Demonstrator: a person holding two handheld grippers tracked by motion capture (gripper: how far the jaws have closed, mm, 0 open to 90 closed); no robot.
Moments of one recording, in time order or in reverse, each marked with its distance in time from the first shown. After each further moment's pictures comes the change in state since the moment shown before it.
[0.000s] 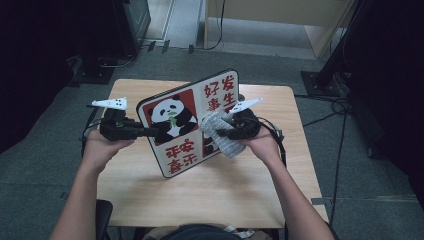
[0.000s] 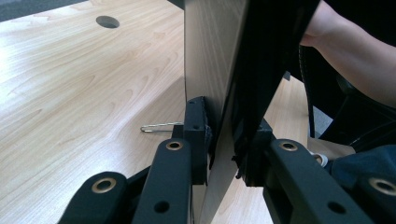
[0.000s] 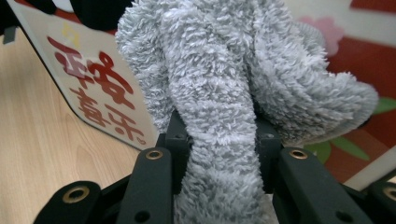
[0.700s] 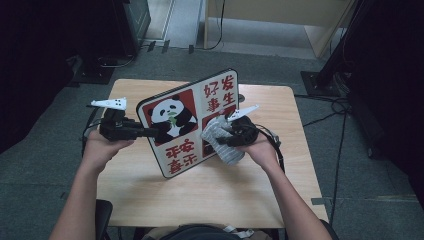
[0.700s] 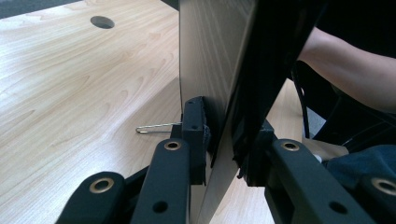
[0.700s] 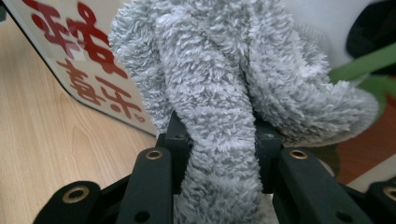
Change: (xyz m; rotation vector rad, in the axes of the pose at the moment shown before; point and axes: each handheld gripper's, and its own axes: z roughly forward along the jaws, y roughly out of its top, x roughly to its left) left arm 0.002 -0.001 0.000 -0.006 -0.024 -0.006; right arm -0.002 -0.022 0.021 0.066 0.031 0.045
